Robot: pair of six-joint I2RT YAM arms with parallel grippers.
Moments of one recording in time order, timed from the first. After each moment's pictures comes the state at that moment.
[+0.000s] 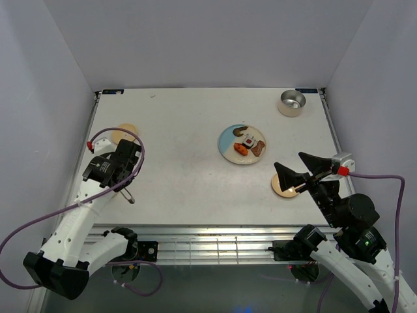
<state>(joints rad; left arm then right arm) -0.37 0.98 1.08 -1.31 -0.69 -0.90 0.73 0.19 0.67 -0.26 0.22 0.13</state>
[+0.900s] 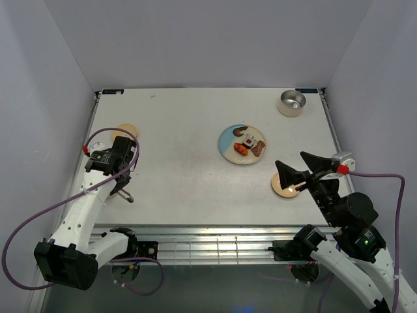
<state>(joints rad) -0.21 1.07 1.04 -1.32 -0.62 -0.93 0.74 0.20 0.67 -0.26 0.26 0.13</state>
